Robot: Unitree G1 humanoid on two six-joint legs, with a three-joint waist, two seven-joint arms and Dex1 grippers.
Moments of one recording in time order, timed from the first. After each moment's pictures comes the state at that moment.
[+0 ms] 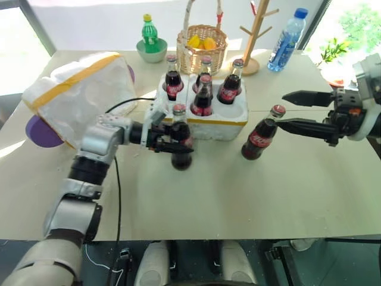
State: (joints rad) left arm -0.84 0.56 -0.16 0.28 -0.39 0.65 -1.43; right arm -0.53 -1.06 -0.31 -0.16 0.85 0.84 1.11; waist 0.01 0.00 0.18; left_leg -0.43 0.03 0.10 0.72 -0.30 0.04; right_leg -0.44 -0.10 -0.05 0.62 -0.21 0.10
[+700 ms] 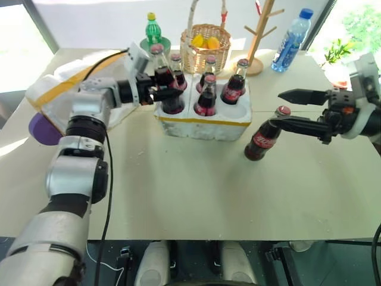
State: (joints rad) left arm -1.22 0.43 -0.02 0.99 -0.22 0.20 -1.19; right arm -0.54 -1.03 -0.29 -0.17 0.83 0.83 1.09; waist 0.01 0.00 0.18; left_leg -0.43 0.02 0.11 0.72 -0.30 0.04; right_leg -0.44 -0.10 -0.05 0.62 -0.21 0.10
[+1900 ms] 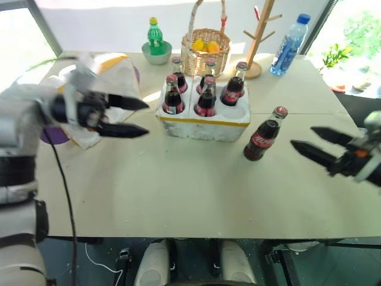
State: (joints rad) left arm -0.77 0.81 0.06 -0.03 -0.55 0.83 -1.43; right arm -0.03 -0.71 -0.64 -0.50 0.83 0.98 0.62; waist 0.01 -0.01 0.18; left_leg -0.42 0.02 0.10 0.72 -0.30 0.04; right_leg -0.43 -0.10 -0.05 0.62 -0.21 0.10
